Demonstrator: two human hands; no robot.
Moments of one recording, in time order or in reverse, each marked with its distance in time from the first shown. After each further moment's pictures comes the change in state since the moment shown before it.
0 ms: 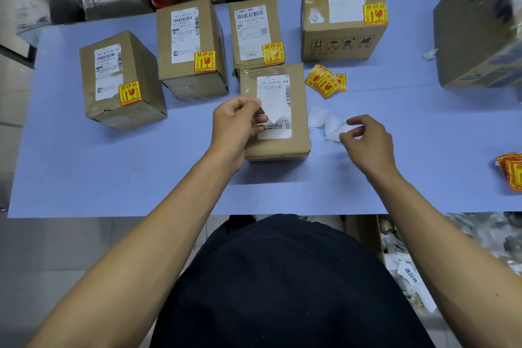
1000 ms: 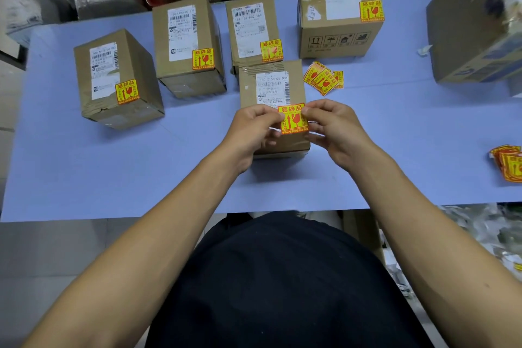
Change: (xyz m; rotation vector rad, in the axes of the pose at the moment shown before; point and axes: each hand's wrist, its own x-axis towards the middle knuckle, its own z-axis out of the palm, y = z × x) left_hand -0.005 -0.007 0.005 0.173 -0.263 -0.108; right_hand -0.024 -0.077 0.014 0.718 -0.386 0.176
